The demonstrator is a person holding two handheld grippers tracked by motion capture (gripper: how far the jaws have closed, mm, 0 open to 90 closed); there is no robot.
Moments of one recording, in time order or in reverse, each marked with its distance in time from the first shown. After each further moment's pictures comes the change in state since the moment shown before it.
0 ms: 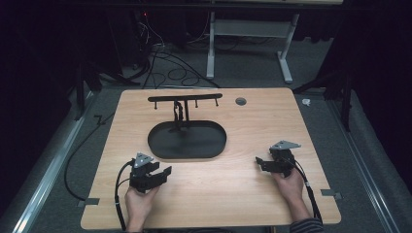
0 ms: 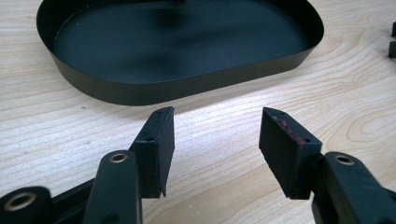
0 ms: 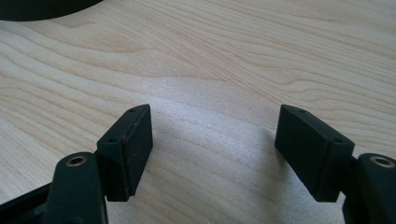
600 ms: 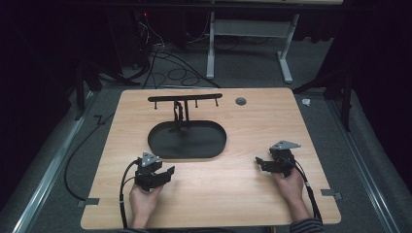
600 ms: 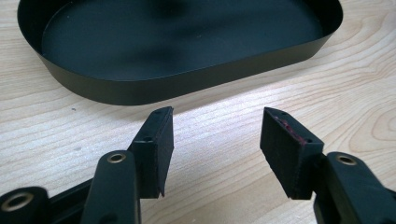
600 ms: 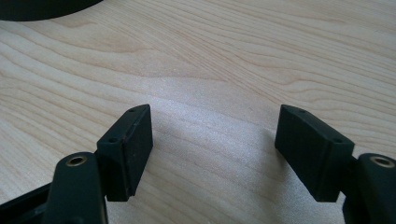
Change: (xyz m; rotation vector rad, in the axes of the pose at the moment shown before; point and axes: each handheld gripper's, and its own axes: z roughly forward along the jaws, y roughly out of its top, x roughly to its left) left arm -0.003 -0.002 0.019 0.028 0.030 0.035; right arm 0.000 0.000 0.000 0.000 0.000 0.000
